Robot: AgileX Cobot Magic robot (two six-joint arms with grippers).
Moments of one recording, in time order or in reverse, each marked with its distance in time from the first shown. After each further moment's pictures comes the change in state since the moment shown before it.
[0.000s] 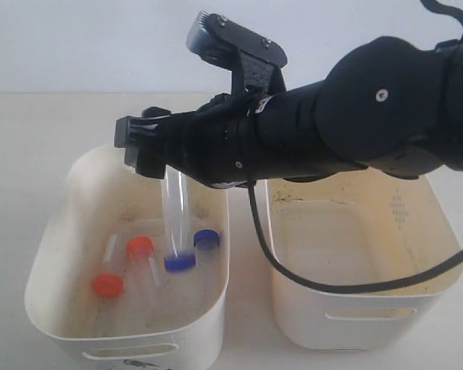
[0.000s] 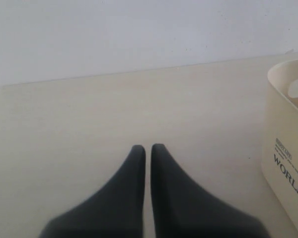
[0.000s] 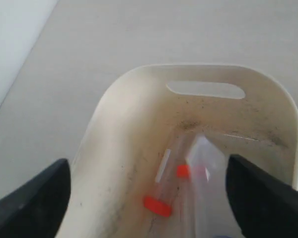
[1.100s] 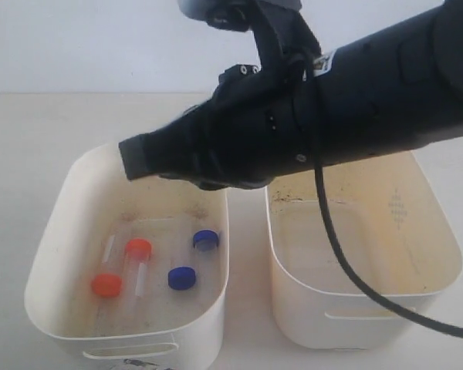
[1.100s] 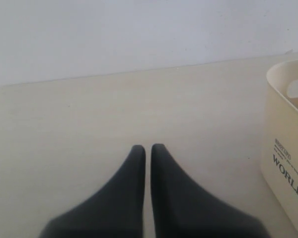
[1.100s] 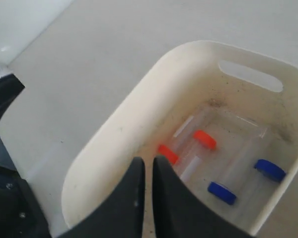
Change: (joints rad) left arm 0.000 0.000 0.000 0.000 0.000 0.000; right arm -0.002 -0.214 0.016 -0.082 0.273 -0.210
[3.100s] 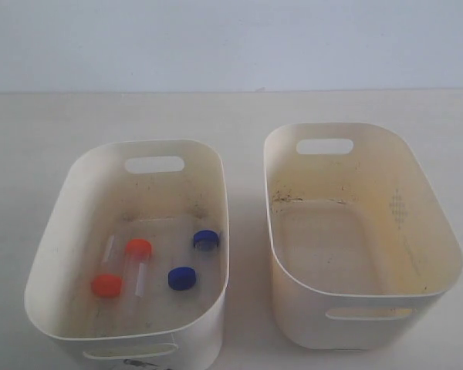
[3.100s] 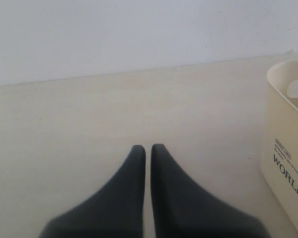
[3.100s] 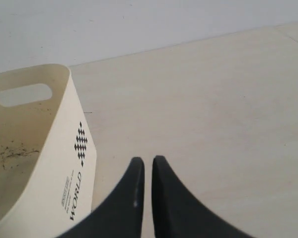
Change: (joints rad) left arm 0.000 0.000 0.000 0.000 0.000 0.000; right arm -0.894 -1.319 0.952 -0.589 -0.020 0.411
